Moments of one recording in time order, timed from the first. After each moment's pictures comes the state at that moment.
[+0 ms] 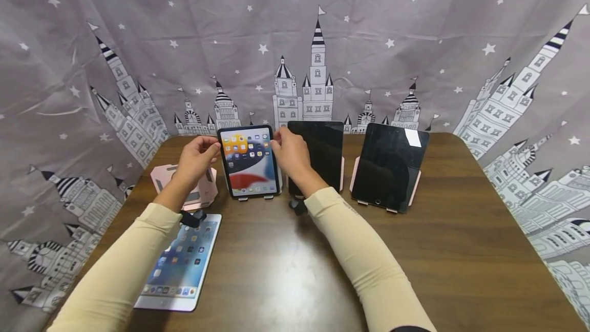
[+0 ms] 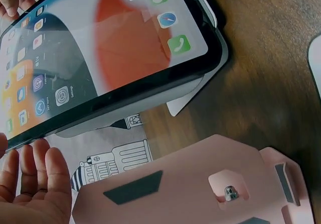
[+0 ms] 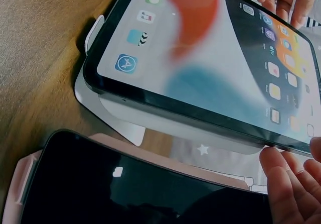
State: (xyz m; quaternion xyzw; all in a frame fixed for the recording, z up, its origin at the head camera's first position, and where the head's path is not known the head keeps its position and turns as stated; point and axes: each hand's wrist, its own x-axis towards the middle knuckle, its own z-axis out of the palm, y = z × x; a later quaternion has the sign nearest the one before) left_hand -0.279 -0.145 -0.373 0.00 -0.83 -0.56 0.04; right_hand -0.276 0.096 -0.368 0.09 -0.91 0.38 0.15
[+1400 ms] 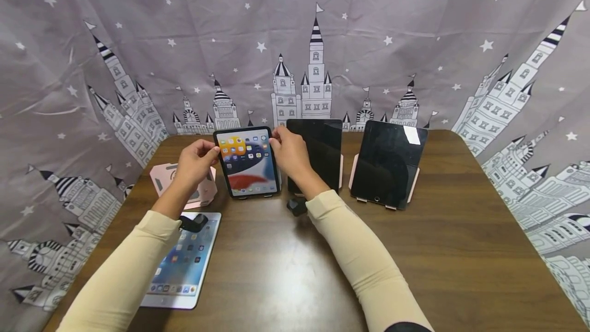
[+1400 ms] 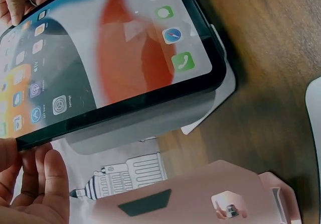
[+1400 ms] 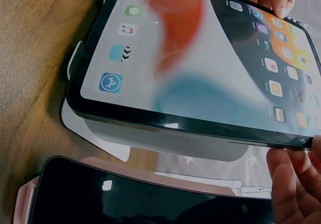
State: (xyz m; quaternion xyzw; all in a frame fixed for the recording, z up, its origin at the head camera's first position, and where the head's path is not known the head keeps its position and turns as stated) left_hand -0.265 -0.140 -0.374 0.00 -0.83 -0.55 0.06; right_hand -0.268 0.099 -0.371 0.11 -0.89 0.40 0.18
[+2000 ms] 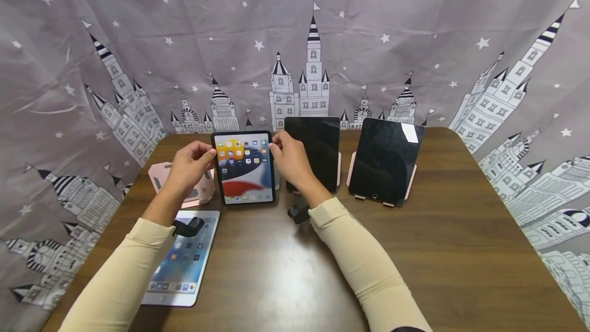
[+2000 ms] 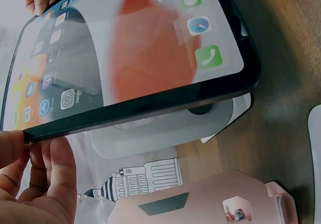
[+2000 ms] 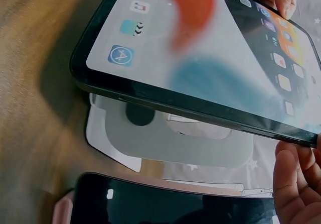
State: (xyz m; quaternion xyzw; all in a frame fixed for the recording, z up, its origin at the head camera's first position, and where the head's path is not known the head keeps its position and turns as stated) left_hand -0.243 -0.143 -0.362 0.00 -0.83 -0.56 0.01; right_hand -0.248 0.104 -0.378 0.12 -0.86 0.46 0.16
